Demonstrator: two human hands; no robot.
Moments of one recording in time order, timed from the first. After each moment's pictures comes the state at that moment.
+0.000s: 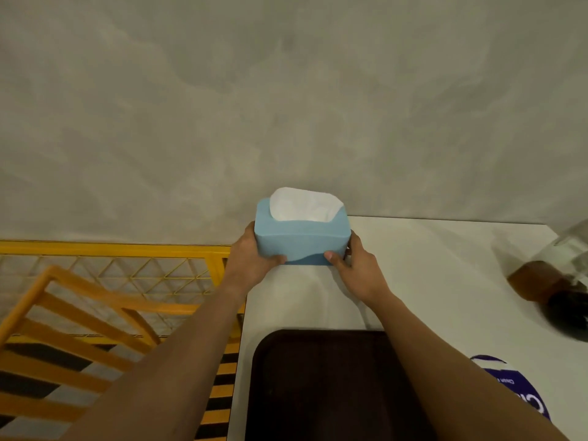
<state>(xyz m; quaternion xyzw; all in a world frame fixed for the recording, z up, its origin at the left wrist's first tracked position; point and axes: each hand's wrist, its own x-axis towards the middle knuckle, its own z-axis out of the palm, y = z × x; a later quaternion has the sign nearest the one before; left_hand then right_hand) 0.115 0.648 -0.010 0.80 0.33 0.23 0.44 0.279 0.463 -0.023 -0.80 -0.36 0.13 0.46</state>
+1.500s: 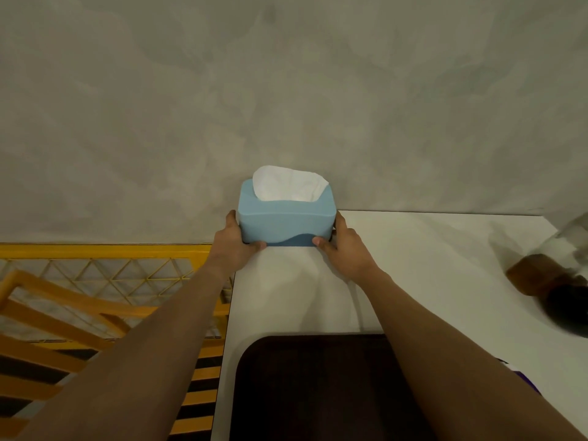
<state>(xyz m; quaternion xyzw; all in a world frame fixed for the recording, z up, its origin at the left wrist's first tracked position) 0.143 0.687 -0.024 0.81 0.37 0.15 0.42 0.319 0.495 -0.032 -0.82 -0.39 0.14 0.40</state>
